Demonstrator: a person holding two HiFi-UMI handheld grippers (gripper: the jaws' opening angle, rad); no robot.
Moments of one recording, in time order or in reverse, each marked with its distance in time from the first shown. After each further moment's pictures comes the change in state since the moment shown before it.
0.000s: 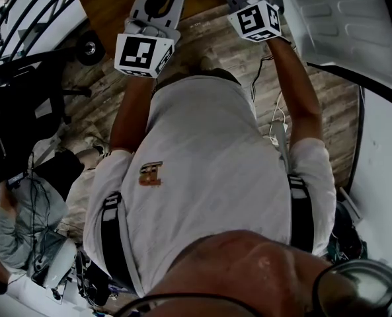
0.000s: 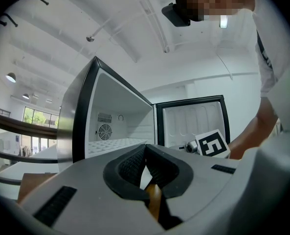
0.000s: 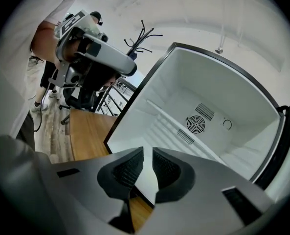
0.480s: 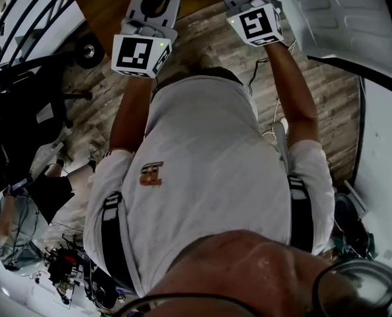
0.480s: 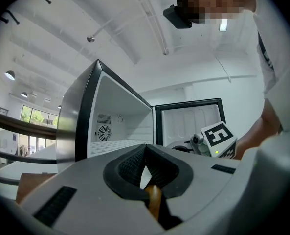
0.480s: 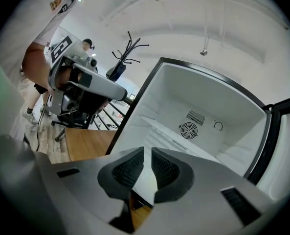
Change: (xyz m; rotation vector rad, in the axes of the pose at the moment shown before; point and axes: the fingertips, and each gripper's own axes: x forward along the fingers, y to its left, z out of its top) left arm -0.010 0.005 0.004 -0.010 -0.017 -0.023; right arm -0.019 -0.001 0.034 0.134 -0.073 -0.054
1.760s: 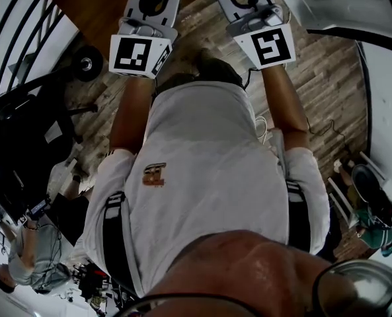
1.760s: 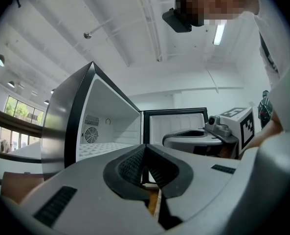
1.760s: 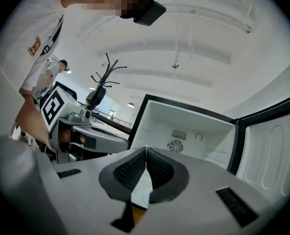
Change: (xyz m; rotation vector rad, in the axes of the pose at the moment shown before) left arm -0.026 -0.011 0.009 -0.037 -0.032 -0.159; right arm -0.059 0.022 0.103 0.231 -0.241 -0.222
